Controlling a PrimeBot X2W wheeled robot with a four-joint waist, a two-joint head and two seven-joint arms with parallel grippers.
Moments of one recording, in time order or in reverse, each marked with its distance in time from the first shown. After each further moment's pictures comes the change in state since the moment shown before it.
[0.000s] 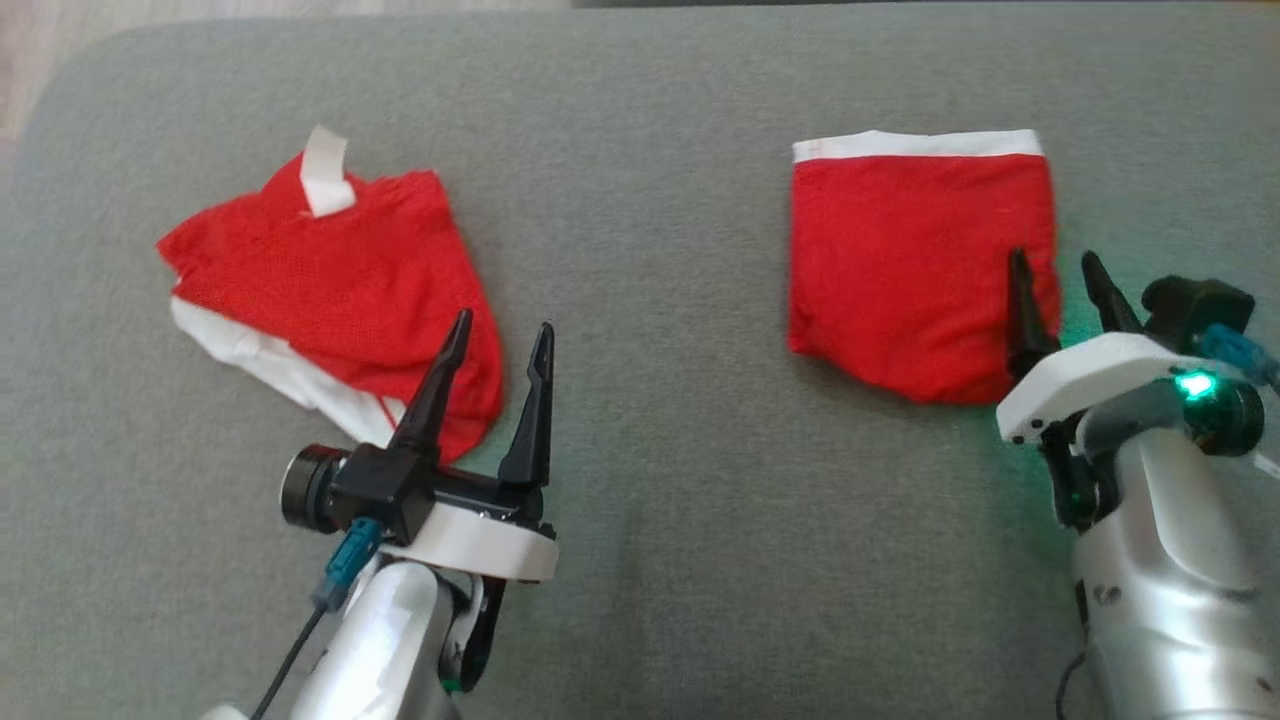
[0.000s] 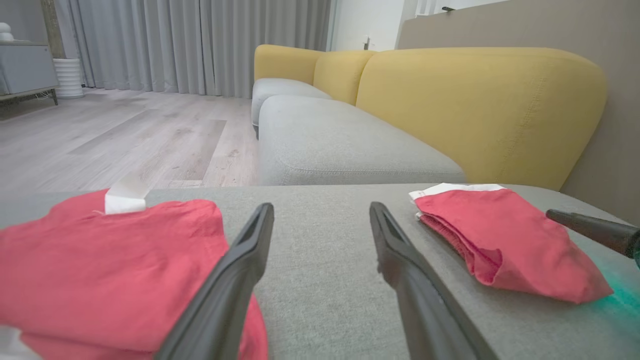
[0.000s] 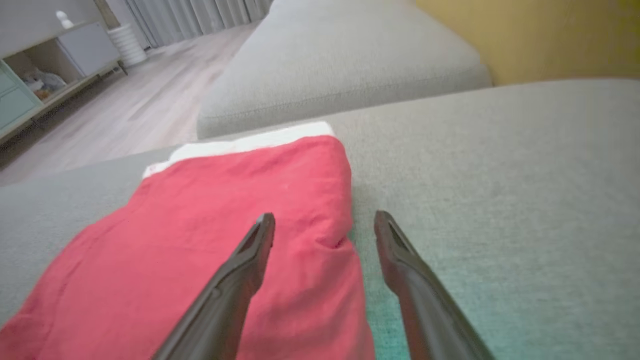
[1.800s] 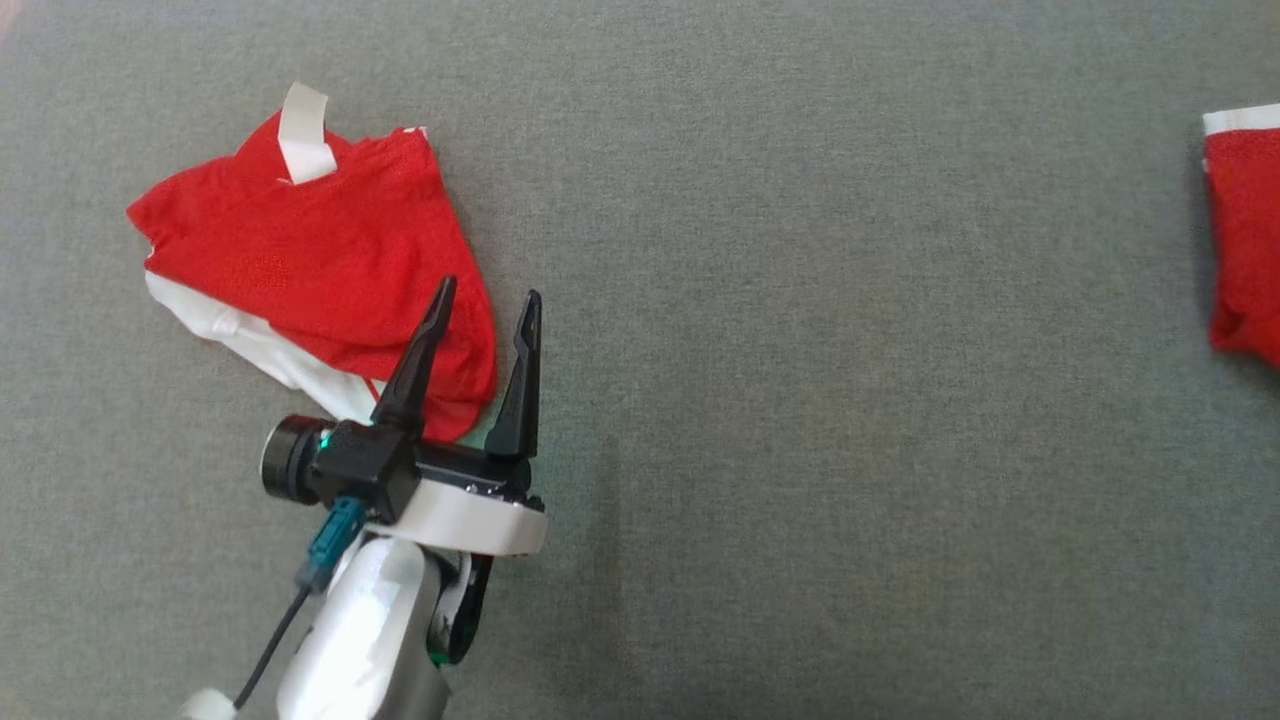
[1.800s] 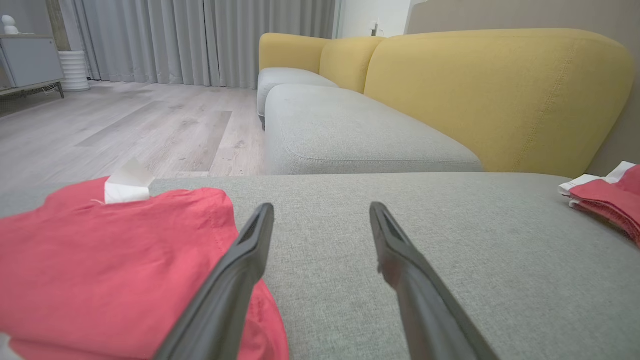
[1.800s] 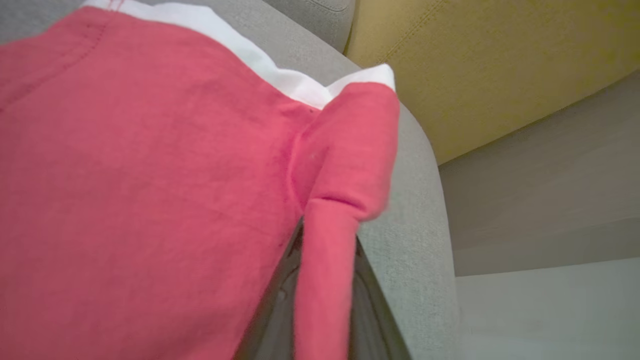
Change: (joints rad) left arm -0.029 0.000 0.026 -0.025 0.027 -0.009 0.000; right arm -0.186 -0.574 0.175 0.310 -0.245 0.000 0.070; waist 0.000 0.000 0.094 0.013
